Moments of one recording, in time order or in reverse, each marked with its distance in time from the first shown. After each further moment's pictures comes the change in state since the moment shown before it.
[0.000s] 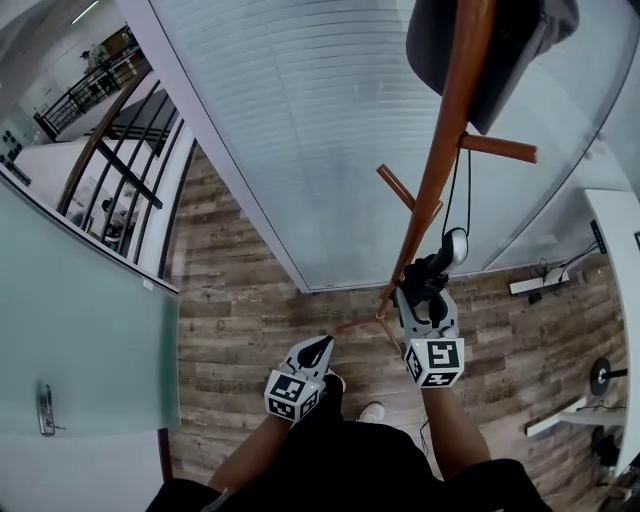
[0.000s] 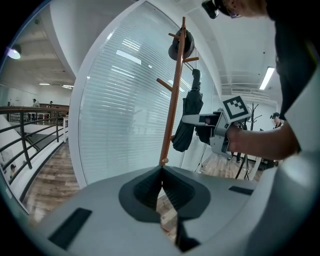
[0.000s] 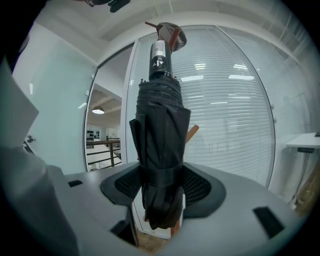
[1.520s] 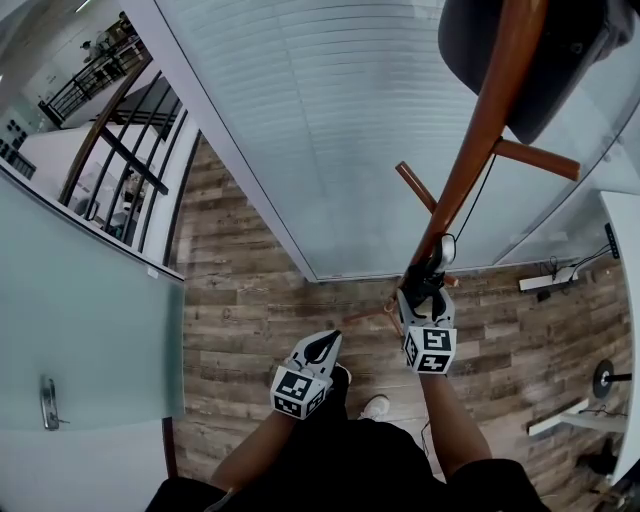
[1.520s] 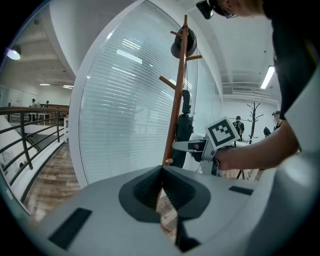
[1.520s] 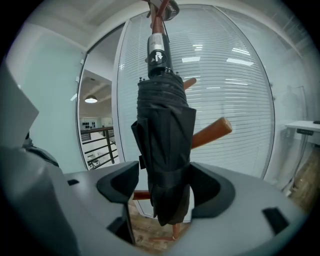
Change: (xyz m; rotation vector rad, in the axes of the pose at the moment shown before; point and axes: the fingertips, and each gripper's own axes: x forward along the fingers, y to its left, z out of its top) left arm 0.008 0.011 0.004 0.002 0.004 0.008; right arm 0.041 -0.011 -0.101 0.049 0.198 -0.041
